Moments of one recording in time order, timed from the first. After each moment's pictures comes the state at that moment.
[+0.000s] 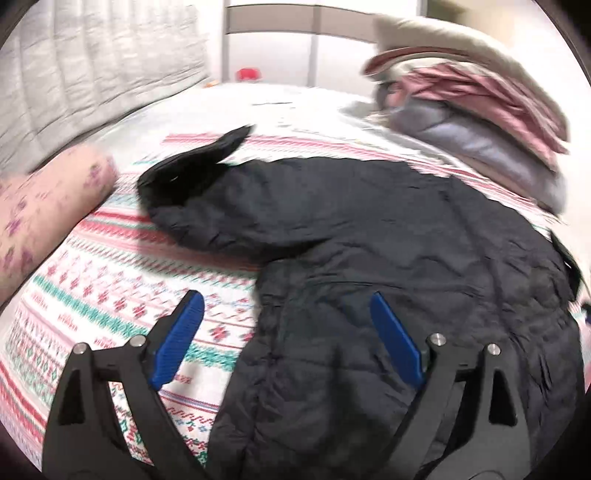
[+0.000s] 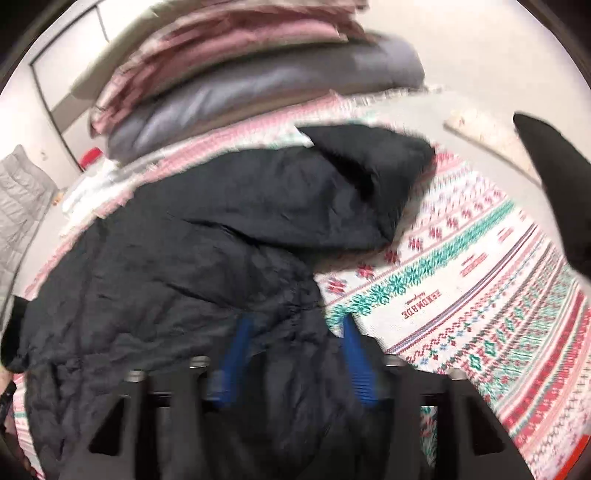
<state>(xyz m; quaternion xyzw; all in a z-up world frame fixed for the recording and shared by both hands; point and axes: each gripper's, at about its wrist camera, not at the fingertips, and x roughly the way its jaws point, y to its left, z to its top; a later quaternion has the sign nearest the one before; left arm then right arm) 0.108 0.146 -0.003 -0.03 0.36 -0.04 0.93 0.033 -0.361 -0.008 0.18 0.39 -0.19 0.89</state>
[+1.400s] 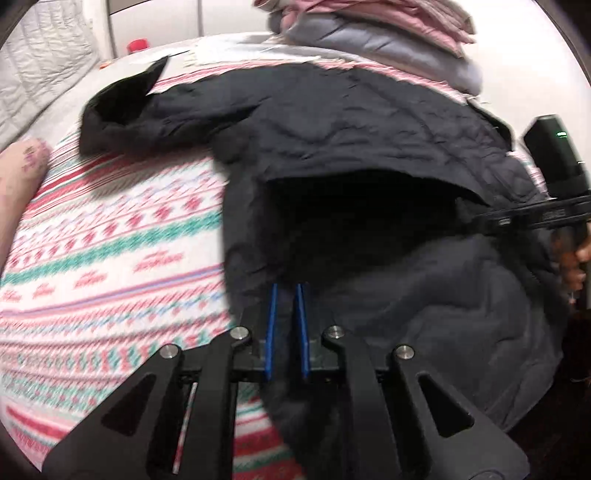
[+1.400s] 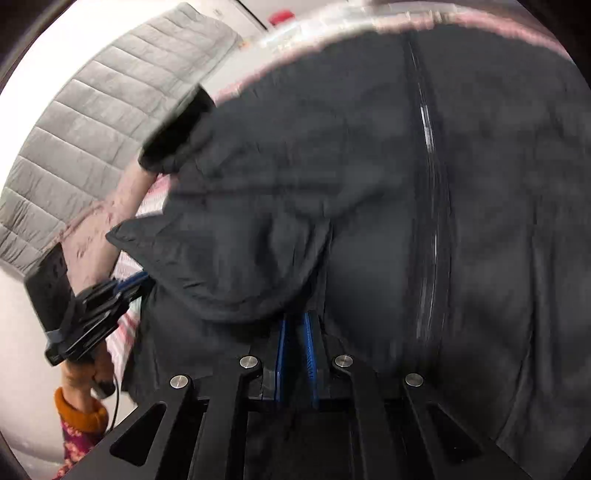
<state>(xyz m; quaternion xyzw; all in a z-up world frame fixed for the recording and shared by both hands) 0.055 0.184 -0.044 0.07 0.46 -0.21 0.86 0.069 -0.111 -0.089 0.16 0.55 0.22 0.79</state>
